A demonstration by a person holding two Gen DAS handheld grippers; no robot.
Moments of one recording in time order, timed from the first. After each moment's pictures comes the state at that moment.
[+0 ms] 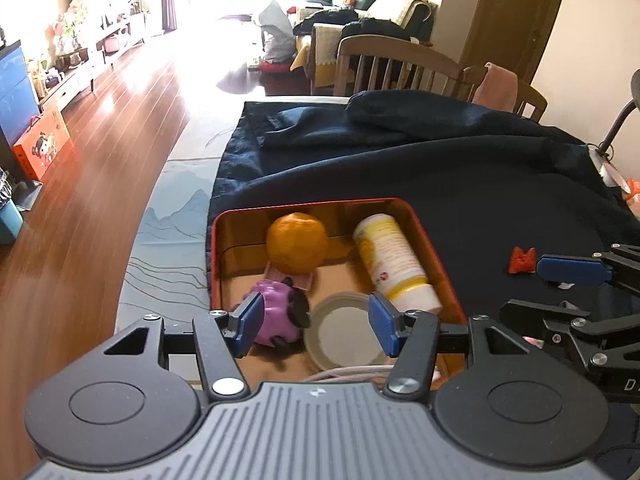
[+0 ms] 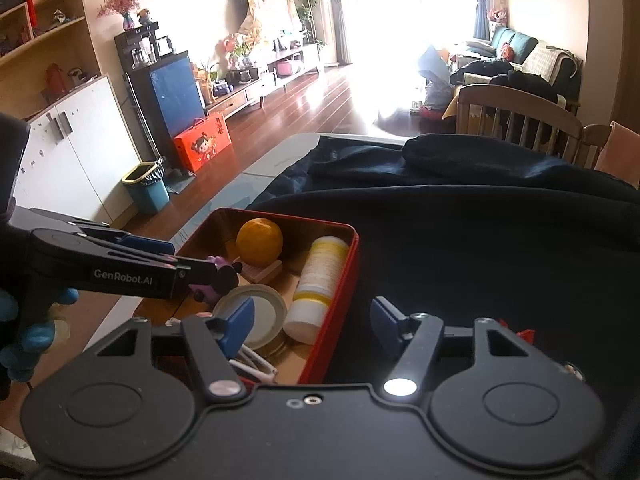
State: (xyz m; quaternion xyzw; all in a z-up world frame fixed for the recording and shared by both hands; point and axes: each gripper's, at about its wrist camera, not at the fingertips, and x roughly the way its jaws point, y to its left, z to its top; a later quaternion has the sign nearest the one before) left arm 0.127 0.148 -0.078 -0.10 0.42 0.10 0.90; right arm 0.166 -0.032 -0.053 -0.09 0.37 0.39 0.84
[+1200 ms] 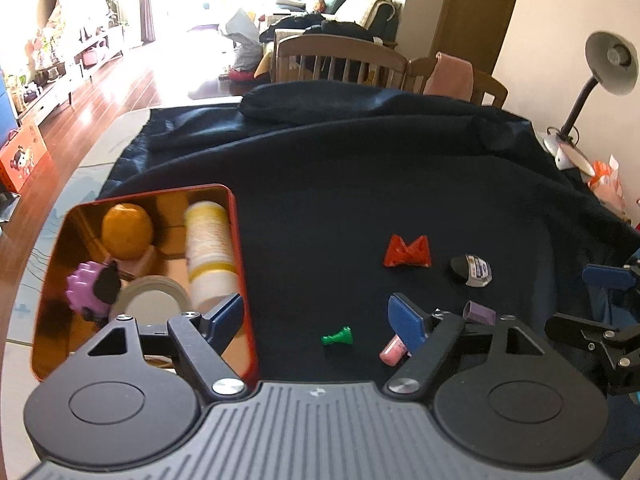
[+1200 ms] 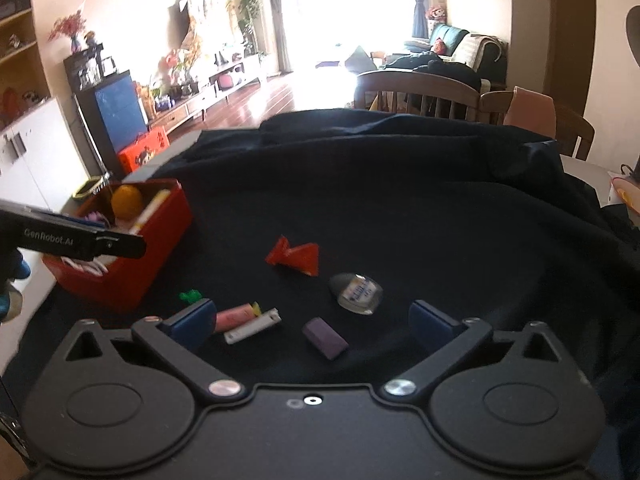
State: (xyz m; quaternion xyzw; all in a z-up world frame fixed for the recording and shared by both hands) left arm 0.158 -0.009 -0.088 -0.09 0.41 0.08 0.90; right arm 0.201 -0.224 -0.087 -0.08 0.36 0.33 0.87
